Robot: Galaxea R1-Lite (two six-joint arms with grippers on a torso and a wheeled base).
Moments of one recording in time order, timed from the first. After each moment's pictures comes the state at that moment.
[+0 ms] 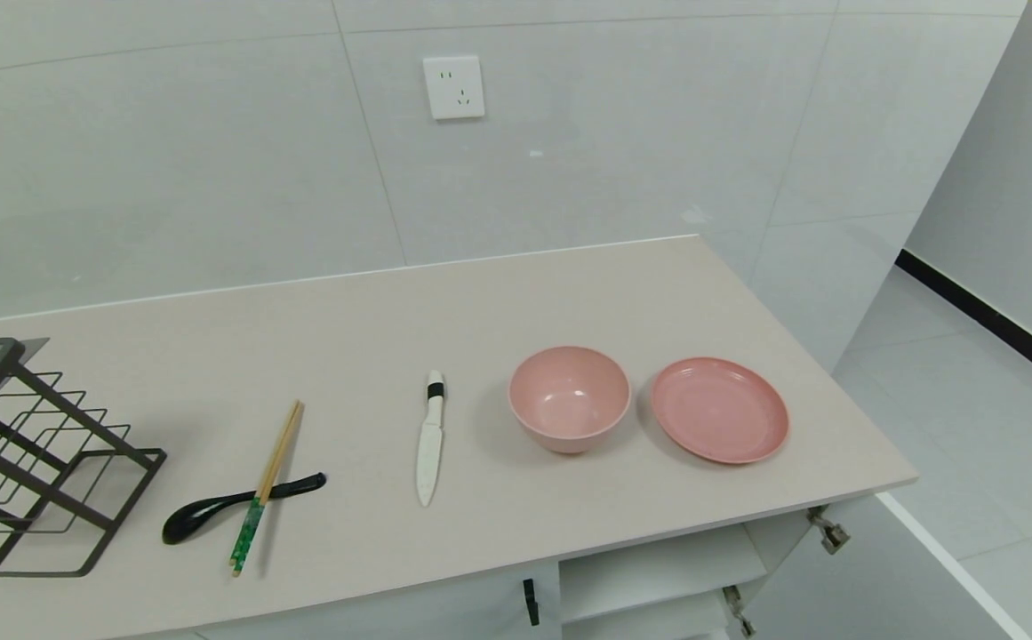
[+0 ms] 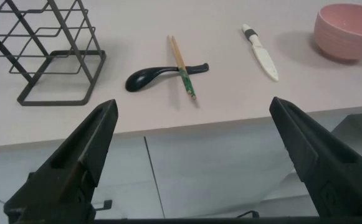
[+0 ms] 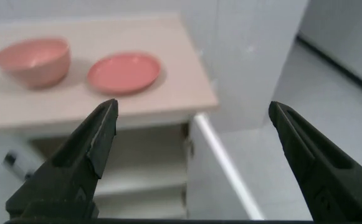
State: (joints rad) left arm 0.00 0.00 0.00 0.00 0.04 -0.02; right arm 0.00 0.01 0.00 -0.05 0.10 -0.01
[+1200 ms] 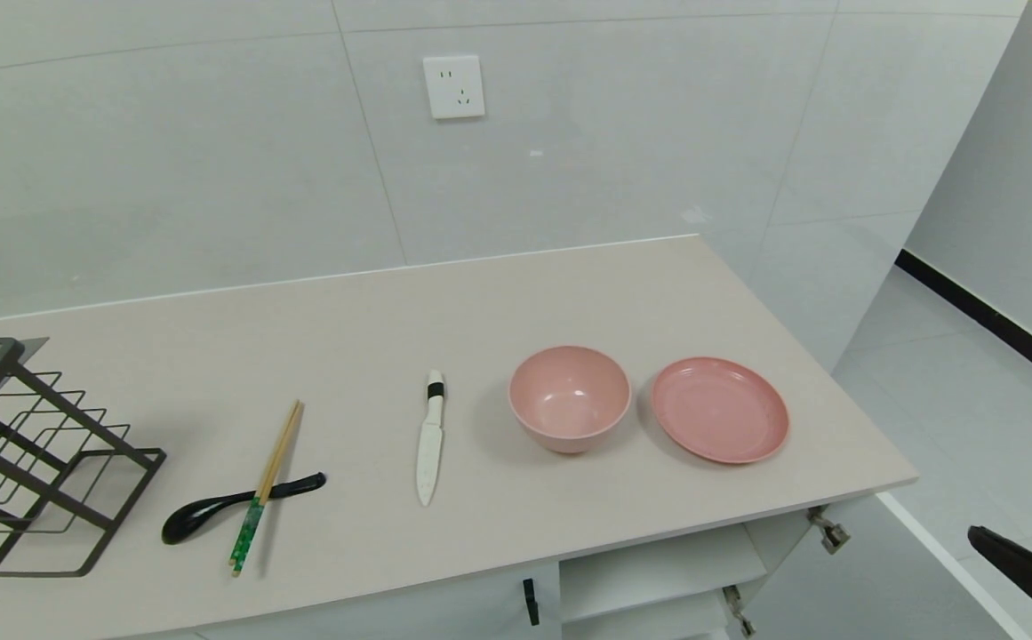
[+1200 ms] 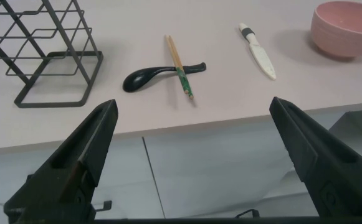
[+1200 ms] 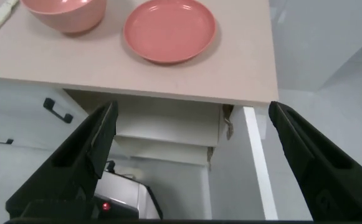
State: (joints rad) left arm 0.00 0.00 0.00 0.00 0.03 -0.02; right arm 0.02 0.90 -0.18 -0.48 0.26 -0.12
